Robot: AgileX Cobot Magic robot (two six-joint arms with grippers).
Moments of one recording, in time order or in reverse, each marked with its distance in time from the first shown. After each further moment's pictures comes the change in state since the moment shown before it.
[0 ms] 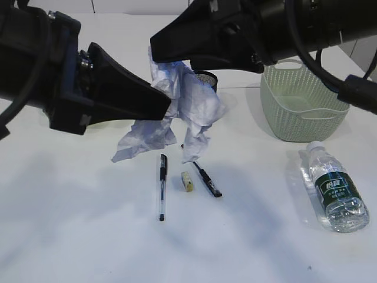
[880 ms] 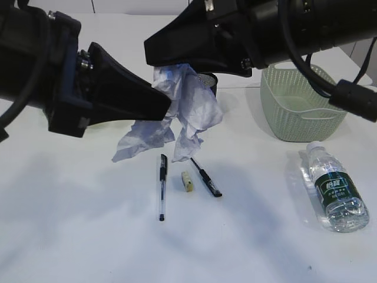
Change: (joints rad) left arm 0.000 0.000 0.000 -0.002 0.003 0.026; right arm 0.000 0.025 0.000 0.084 0.050 -0.055
